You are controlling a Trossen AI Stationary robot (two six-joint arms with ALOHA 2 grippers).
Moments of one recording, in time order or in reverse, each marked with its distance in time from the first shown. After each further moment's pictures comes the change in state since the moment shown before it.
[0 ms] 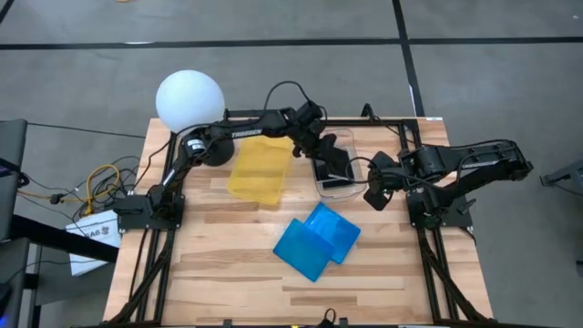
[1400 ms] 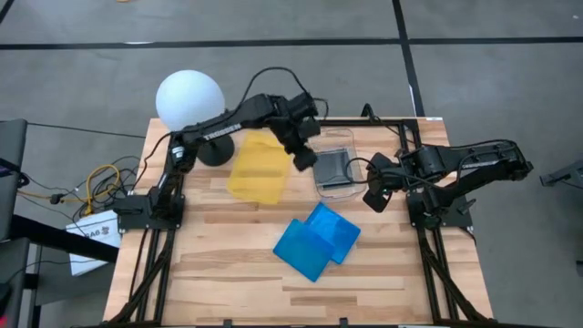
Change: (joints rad) left arm -0.144 -0.160 0.411 -0.808 -0.205 0.711; right arm 0.005 0.000 0.000 0.034 -0.018 -0.049
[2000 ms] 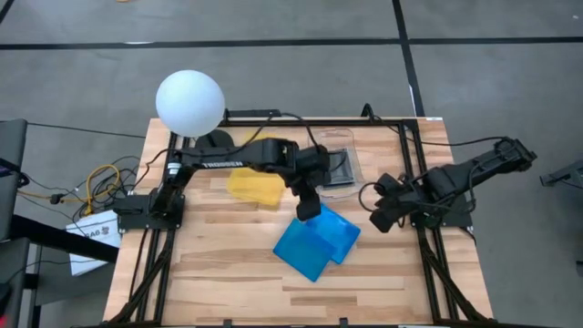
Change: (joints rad) left arm -0.270 -0.044 -0.150 0.167 -0.135 -0.016; right arm 0.243 -0.149 -0.271 0.222 -0.036 0.289
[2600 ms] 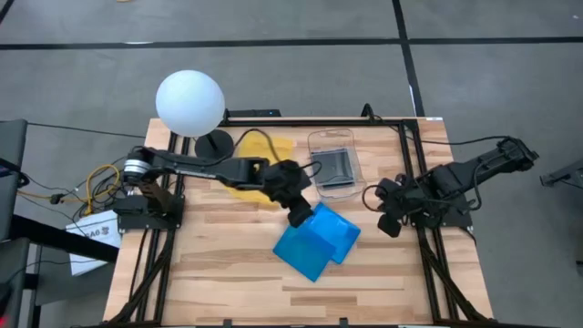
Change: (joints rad) left arm -0.045 -0.337 -0.731 0.686 -0.073 -0.370; right arm -0.013 -0.053 -0.024 0.029 -0.098 -0.212
